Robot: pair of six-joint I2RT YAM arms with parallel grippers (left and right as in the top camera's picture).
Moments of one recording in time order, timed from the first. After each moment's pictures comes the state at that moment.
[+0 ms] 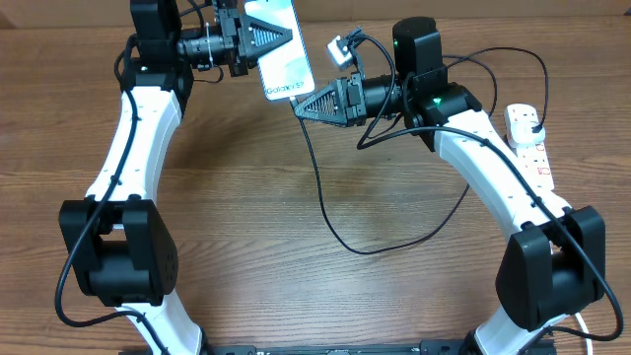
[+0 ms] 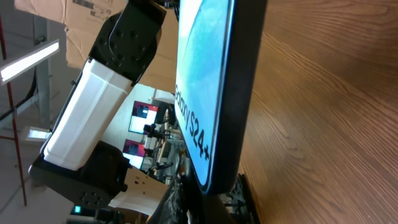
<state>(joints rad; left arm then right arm) -0.03 1.94 1.66 0.00 1.34 -1.07 0.34 1.82 1.48 -0.15 -1.30 0.72</state>
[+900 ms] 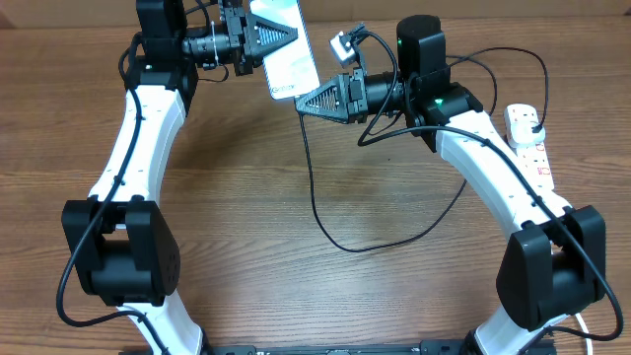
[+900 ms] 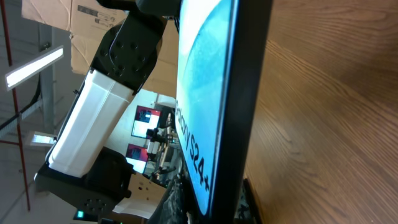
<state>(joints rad) -0.05 1.94 1.67 -0.02 1.33 -1.07 0.33 1.82 1.47 -0.07 -1.29 0.79</state>
